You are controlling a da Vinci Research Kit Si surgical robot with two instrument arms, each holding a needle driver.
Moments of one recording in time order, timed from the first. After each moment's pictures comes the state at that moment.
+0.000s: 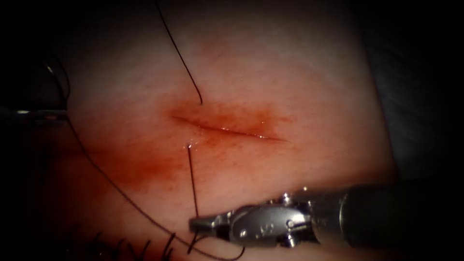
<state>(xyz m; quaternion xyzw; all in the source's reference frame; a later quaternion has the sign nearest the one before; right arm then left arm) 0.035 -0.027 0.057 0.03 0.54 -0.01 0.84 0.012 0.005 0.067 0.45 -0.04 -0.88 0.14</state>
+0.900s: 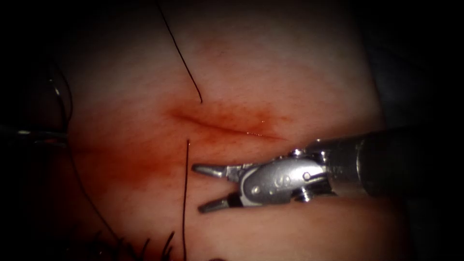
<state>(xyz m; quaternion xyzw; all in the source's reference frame) 0.033 -0.016 0.060 0.00 0.58 0.04 0.82 0.012 0.003 0.066 0.45 0.00 -0.87 0.18</state>
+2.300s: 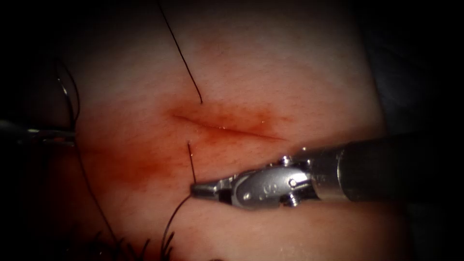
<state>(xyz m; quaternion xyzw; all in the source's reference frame) 0.034 -0.022 0.059 0.03 0.56 -0.03 0.83 0.011 0.003 0.067 0.45 -0.01 -0.88 0.18</state>
